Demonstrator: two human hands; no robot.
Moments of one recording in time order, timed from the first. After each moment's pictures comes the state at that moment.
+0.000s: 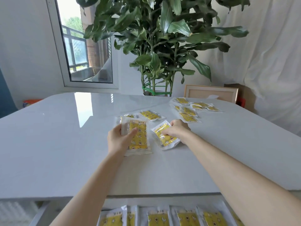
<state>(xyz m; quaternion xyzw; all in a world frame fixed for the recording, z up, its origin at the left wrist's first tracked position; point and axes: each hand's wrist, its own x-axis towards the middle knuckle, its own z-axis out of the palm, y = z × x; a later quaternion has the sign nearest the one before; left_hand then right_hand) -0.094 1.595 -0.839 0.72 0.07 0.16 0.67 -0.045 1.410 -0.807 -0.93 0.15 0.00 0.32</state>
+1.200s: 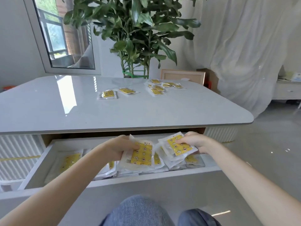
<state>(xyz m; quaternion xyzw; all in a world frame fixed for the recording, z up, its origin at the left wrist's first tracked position) -0.284 1.542 -0.859 0.70 0.01 -0.32 0.64 -0.293 1.279 -0.851 -0.83 0.19 0.16 0.51</state>
